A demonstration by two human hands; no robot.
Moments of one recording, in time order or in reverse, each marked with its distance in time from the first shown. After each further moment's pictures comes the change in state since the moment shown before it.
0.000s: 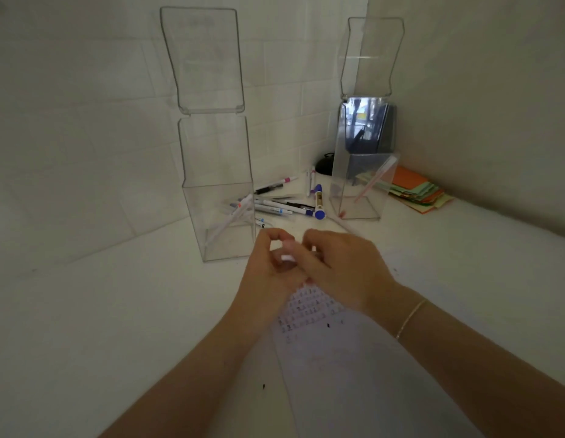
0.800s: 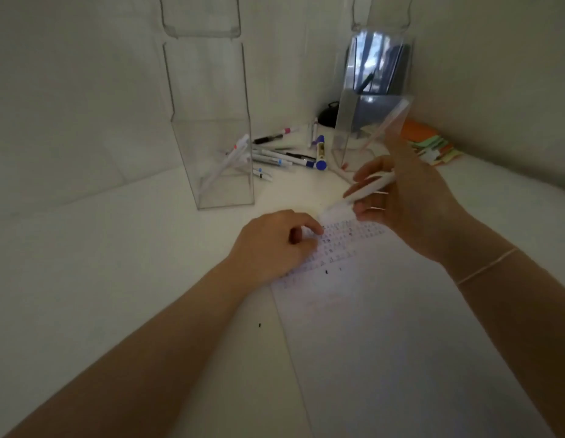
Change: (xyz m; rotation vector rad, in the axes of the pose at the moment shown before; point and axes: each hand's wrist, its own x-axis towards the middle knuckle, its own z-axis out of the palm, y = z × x) left_hand 0.005 -0.025 -0.011 1.001 -0.215 0.058; right_hand -0.012 0.020 -0.044 1.205 0.053 0.621
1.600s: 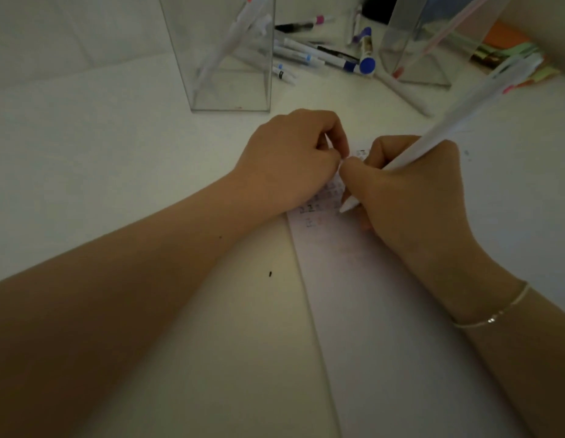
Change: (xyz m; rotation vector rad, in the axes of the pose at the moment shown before) left_hand 0.005 -0.002 0.004 -0.070 0.081 -0.093; right_hand -0.017 0.080 0.040 -0.509 0.112 -0.352
